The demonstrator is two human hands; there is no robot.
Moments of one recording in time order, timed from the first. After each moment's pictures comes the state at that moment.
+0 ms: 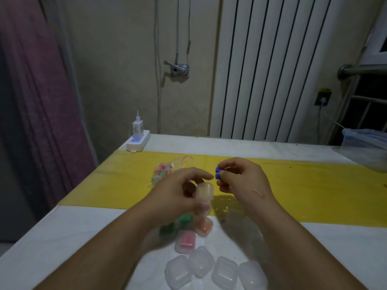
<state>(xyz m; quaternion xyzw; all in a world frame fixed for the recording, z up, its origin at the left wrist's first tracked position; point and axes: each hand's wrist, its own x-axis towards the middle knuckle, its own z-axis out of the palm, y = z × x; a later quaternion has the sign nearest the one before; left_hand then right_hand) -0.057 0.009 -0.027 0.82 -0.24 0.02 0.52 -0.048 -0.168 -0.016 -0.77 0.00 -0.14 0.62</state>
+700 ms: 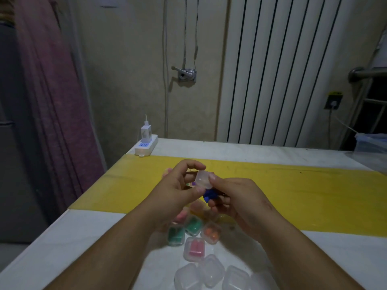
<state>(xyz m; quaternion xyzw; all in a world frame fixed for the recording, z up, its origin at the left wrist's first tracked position) -0.039 0.022 -0.036 0.71 -0.22 0.00 0.66 -0.063 -0.144 -0.014 -0.68 -0.02 0.05 0.74</state>
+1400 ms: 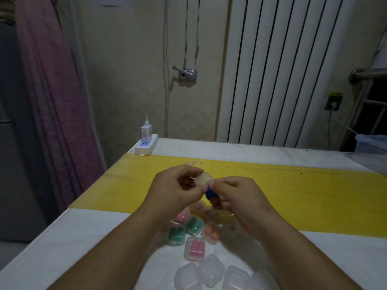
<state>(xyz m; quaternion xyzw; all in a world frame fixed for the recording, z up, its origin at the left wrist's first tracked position) -0.044 0.019 -0.032 0.79 -0.17 0.17 0.56 -0.059 -0.145 -0.020 -0.73 -0.04 -0.01 0.68</state>
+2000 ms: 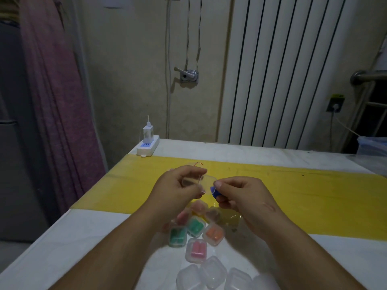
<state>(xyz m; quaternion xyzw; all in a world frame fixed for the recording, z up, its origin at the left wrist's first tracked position) -0.041 0.020 -0.030 0.76 -0.14 0.09 0.62 -0.055 -0.151 -0.021 -0.73 -0.02 -0.03 0.68</state>
